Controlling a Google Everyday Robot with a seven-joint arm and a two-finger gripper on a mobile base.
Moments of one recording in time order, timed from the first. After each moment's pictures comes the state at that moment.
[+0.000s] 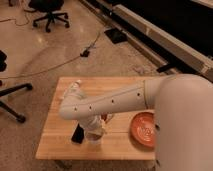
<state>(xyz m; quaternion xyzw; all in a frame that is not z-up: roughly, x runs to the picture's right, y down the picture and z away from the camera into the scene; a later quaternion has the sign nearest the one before) -0.025 0.207 0.721 -0.37 -0.12 -0.71 0.59</state>
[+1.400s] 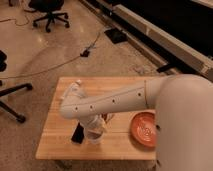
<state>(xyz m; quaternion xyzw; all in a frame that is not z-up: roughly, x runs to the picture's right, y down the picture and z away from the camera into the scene) -0.026 0.202 0.727 -0.36 -0.12 -0.72 0.58</state>
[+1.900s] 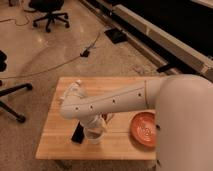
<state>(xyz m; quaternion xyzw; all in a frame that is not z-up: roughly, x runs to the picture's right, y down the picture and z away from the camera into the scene) -0.026 0.201 0.729 -0.36 -0.13 -0.72 0.58</state>
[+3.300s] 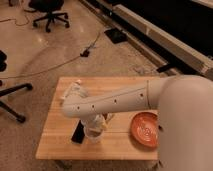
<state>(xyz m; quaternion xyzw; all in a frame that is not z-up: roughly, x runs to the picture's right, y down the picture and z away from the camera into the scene) -0.025 0.195 0.733 -0.34 -0.13 -0.73 0.58</state>
